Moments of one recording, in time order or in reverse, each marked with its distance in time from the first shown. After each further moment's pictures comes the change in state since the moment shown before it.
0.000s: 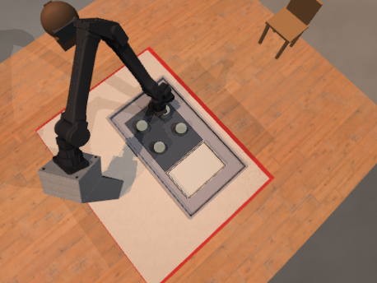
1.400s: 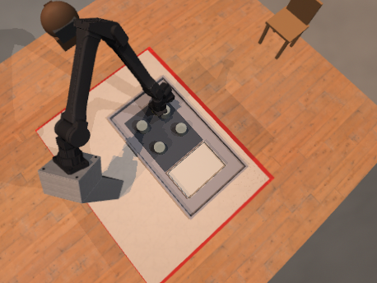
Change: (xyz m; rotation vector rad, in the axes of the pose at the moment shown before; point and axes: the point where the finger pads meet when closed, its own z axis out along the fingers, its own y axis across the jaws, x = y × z) arm -0.001 0.000 -0.001 0.001 0.008 0.002
